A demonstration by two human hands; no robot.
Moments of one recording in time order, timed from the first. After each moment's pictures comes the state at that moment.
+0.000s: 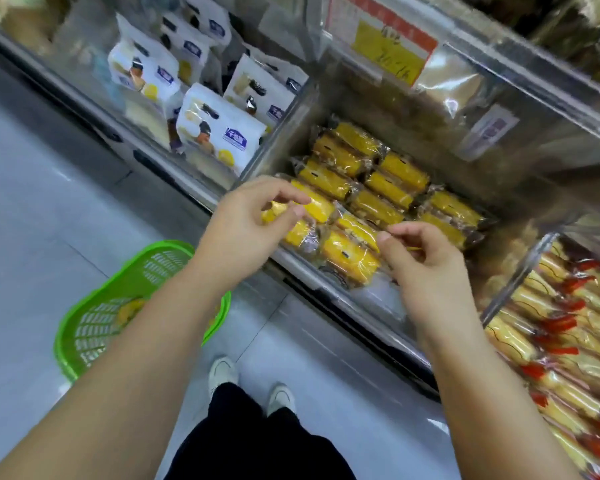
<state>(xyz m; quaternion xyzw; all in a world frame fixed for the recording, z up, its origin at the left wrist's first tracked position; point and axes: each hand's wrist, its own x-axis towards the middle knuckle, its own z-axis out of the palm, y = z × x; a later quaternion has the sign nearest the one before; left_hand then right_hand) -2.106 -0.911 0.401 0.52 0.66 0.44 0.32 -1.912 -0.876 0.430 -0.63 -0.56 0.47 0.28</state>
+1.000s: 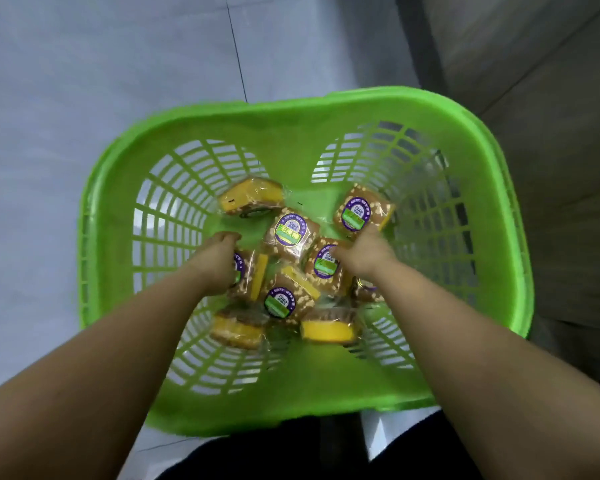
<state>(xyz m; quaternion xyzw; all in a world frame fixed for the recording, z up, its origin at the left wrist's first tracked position) -2.356 -1.196 -0.206 0.14 0.90 0.05 0.41 -2.278 -0.980 -0.205 -0.39 -0.80 0.32 -0.32</state>
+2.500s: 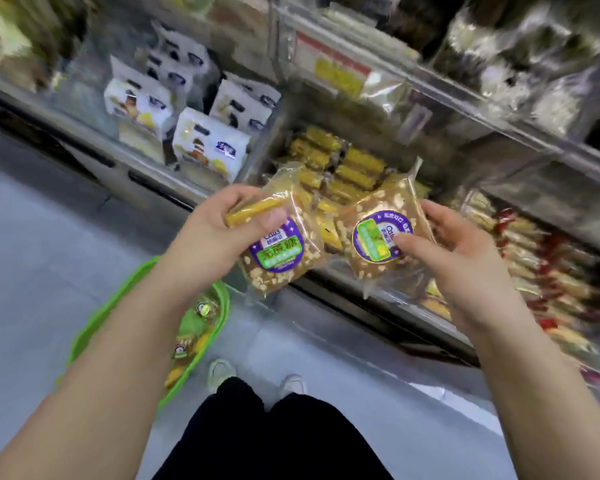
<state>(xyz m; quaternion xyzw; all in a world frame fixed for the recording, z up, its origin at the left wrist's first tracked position) -2.120 -0.970 0.463 0.39 0.60 0.47 0.51 -1.874 -0.926 0.498 -0.60 -0.51 0.52 0.32</state>
